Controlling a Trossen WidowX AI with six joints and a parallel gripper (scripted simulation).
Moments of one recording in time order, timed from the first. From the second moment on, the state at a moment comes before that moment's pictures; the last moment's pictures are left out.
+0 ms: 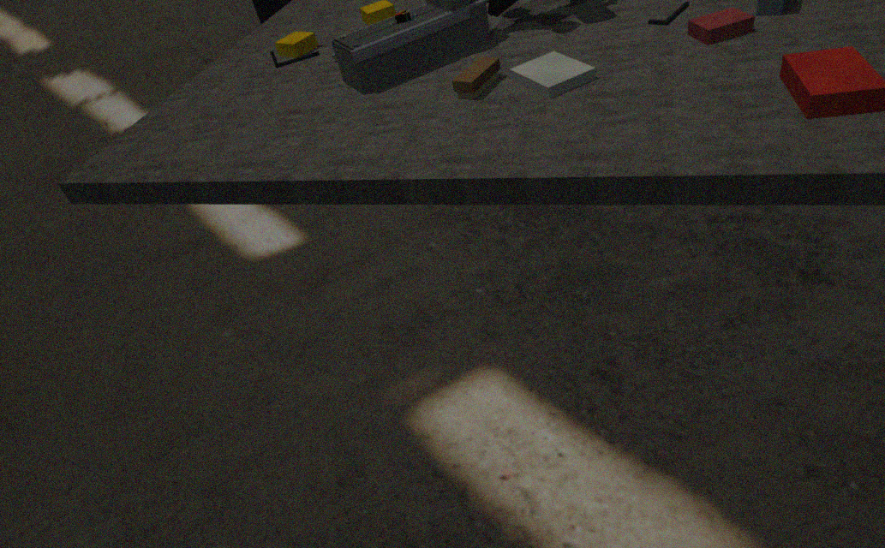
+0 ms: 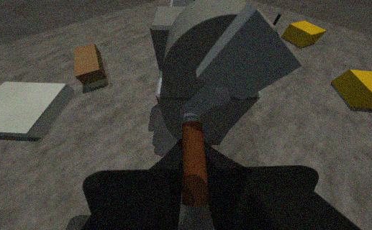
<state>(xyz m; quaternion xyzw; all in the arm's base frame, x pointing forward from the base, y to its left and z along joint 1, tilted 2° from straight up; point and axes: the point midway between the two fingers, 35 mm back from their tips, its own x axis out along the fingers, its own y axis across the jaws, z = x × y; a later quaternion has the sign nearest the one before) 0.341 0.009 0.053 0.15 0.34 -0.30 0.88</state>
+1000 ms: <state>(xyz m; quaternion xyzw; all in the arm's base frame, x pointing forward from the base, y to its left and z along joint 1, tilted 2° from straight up) 0.340 0.007 0.052 0.16 0.34 -0.30 0.88</state>
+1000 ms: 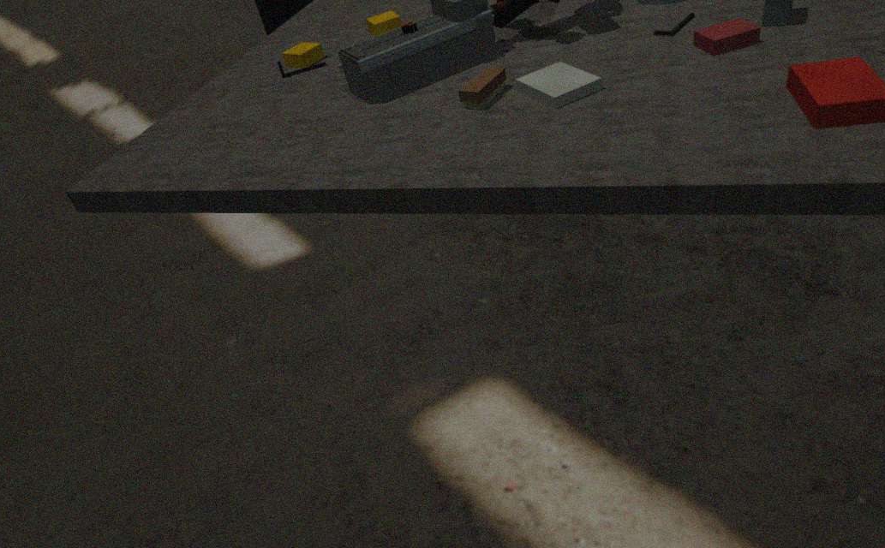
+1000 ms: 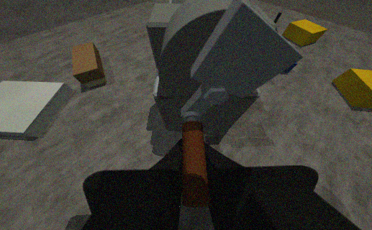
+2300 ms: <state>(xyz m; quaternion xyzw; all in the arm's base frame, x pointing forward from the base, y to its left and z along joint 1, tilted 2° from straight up) 0.338 0.004 0.103 0.15 0.35 -0.30 0.87</state>
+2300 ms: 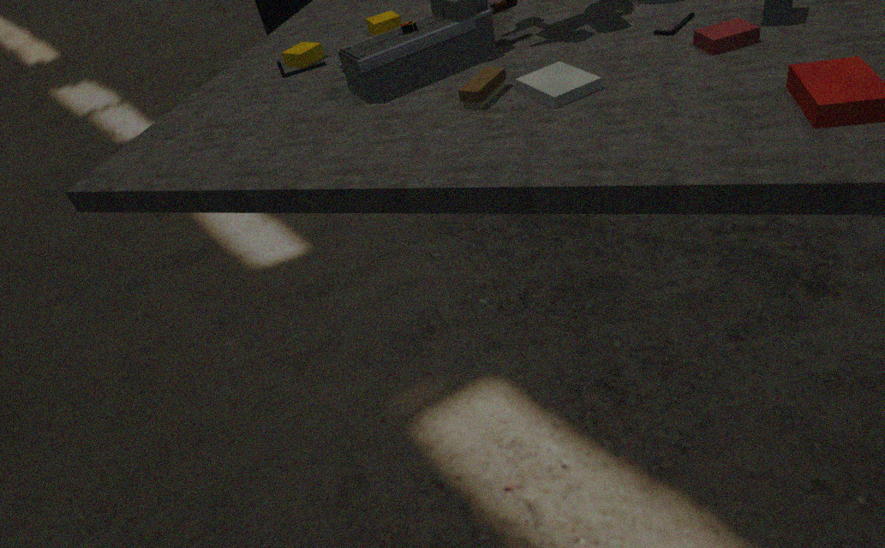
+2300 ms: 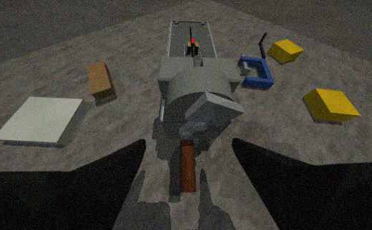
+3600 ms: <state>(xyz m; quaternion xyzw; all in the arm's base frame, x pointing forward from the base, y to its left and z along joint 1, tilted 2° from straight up) 0.381 -0.075 0.216 0.11 0.44 -0.16 0.88</state>
